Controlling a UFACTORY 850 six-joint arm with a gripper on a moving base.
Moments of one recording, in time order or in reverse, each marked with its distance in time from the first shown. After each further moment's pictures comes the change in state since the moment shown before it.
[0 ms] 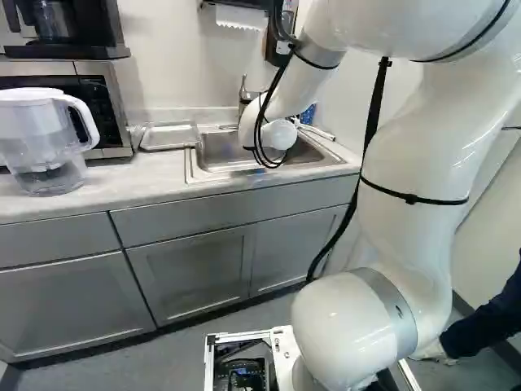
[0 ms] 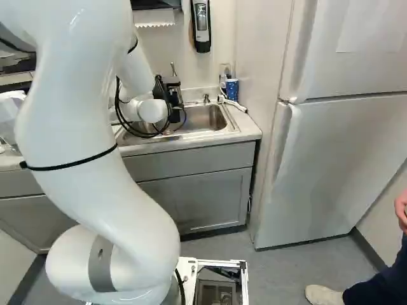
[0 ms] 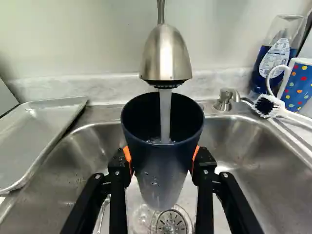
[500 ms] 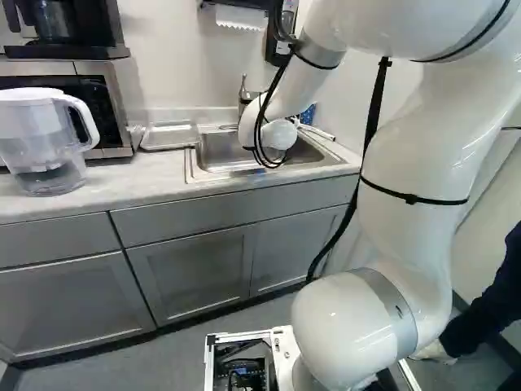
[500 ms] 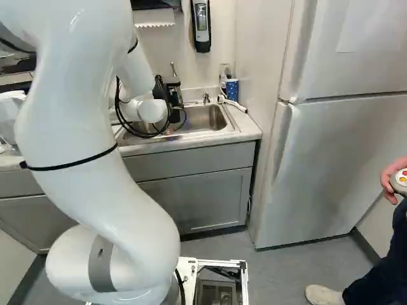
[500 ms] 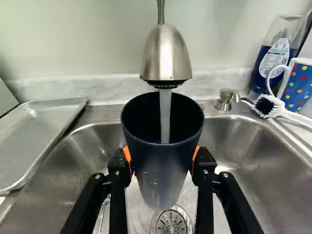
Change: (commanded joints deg) arm 0.0 0.0 0.0 0.0 0.0 0.0
